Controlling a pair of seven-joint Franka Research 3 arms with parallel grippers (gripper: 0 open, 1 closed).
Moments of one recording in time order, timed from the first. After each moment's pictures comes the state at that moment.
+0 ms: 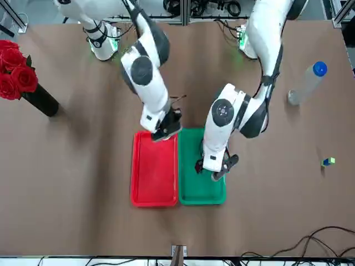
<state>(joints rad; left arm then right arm) -0.48 0.64 -0.07 -1.27 0.13 2.02 -1.15 0.60 0.57 0.11 -1.36 0.08 2.06 0.40</state>
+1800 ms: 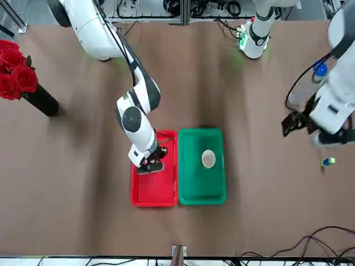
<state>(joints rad) -0.08 0.17 -0.07 -1.40 0.01 1.66 -0.19 0.49 0.74 0.08 -1.37 0.03 2.27 0.45</state>
